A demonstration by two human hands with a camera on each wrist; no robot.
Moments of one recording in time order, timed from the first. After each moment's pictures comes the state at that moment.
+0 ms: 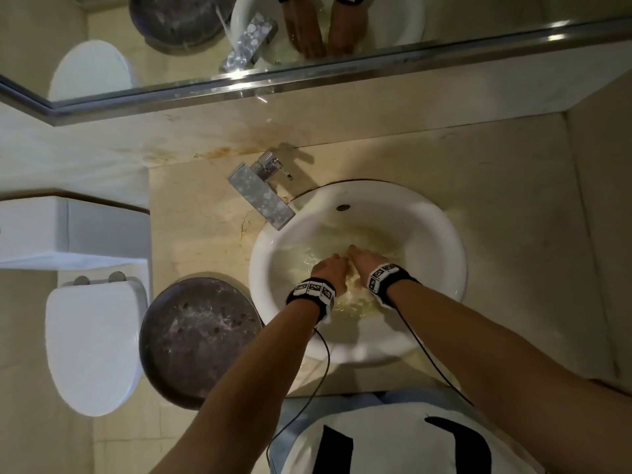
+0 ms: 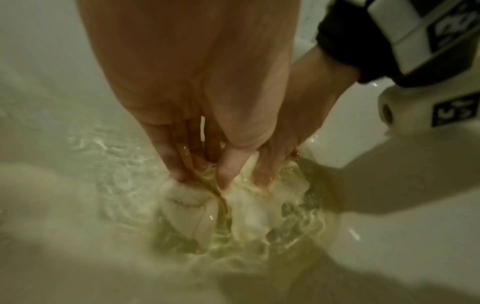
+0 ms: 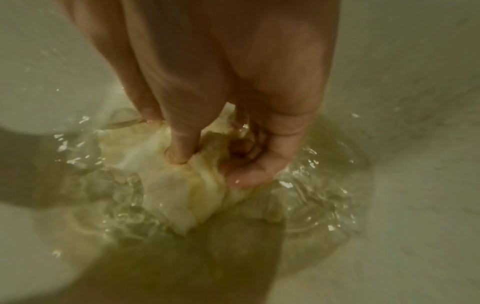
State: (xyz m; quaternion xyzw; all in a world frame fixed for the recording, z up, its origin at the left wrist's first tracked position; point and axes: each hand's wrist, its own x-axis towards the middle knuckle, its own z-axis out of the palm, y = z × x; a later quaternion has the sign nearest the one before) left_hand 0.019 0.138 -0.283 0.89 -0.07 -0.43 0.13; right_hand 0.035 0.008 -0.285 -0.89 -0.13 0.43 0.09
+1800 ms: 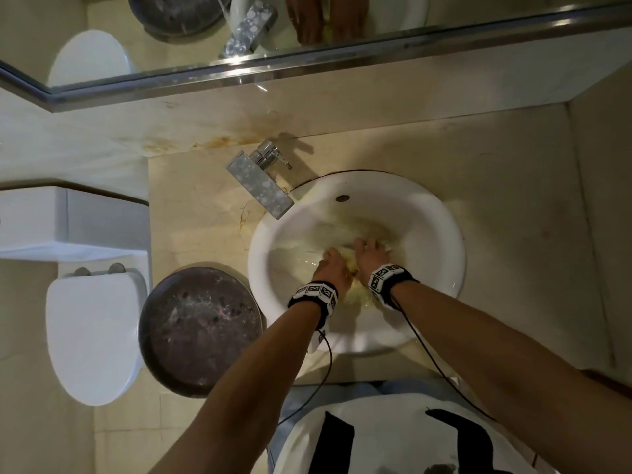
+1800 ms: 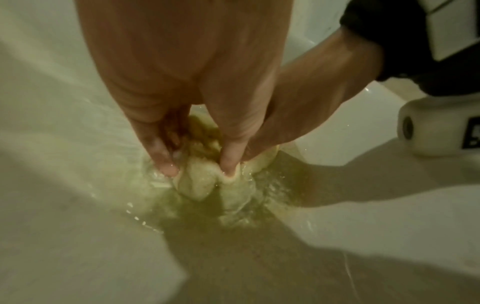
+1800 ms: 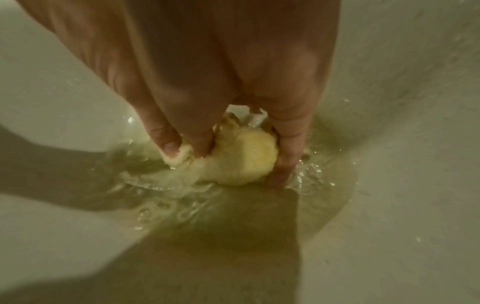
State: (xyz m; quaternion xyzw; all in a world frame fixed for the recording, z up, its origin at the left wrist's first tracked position) left_hand -0.009 0.125 -0.302 0.88 0.11 -0.41 0.22; right_hand 0.015 0.008 -0.303 -0.91 -0.08 0.41 0.06
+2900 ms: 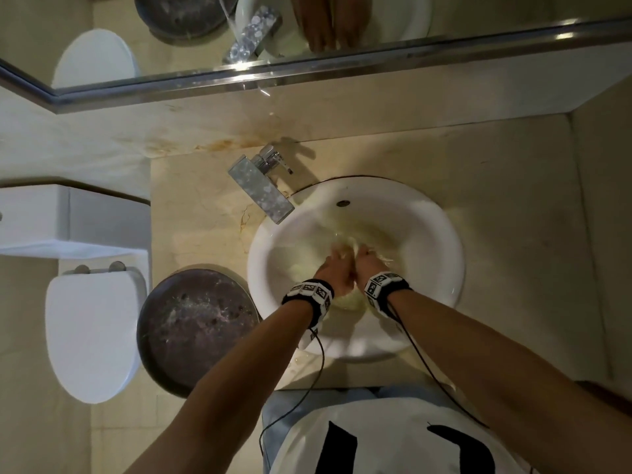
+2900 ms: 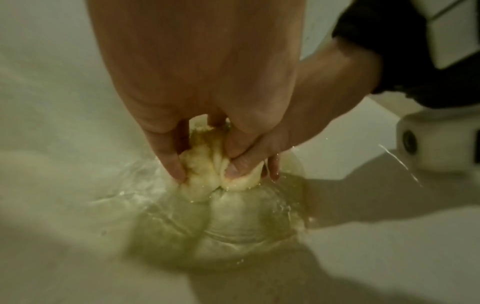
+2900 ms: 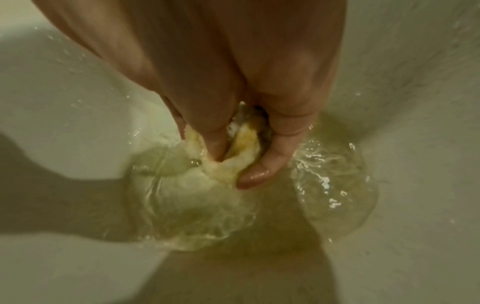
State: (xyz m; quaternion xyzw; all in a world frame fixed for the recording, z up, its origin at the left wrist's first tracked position) left_hand 0.007 0.128 -0.299 0.88 -0.03 -0.43 0.21; right_hand 0.020 0.015 -0.300 -0.89 0.01 0.43 0.12
